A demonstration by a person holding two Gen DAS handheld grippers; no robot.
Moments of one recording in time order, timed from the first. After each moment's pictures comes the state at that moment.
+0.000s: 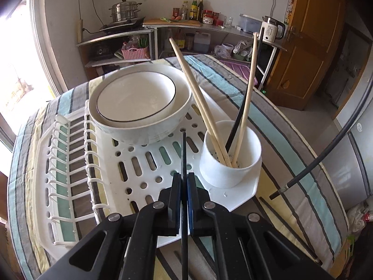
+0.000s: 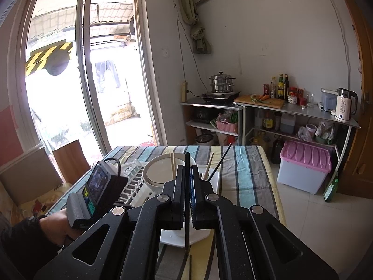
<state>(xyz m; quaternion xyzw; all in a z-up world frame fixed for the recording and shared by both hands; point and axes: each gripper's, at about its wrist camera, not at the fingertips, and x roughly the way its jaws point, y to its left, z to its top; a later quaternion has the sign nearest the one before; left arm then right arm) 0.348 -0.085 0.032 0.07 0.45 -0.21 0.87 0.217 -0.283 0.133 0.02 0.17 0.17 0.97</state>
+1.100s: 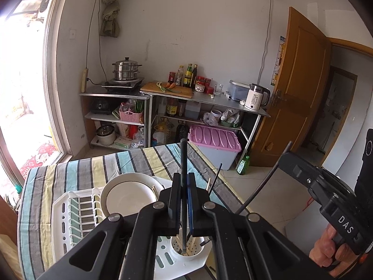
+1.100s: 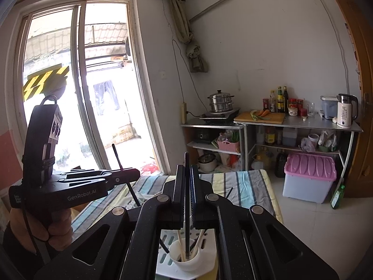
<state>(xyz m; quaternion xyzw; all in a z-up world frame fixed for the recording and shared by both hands) 0.362 -0.103 0.196 -0.01 0.30 -0.24 0.92 0.256 -0.286 0.166 0.06 0.13 0.17 0.98</state>
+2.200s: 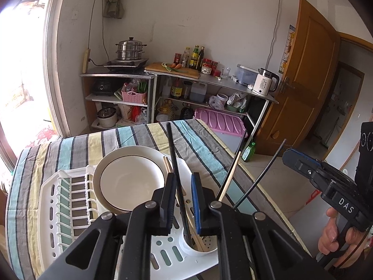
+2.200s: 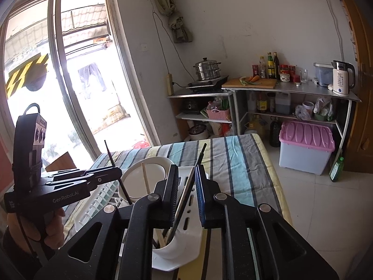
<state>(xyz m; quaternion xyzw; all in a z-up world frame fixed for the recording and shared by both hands) 0.388 -0.098 0.122 -0.01 0.34 -0.23 0.91 0.293 -0.307 0.112 0.08 0.21 0.15 0.96</state>
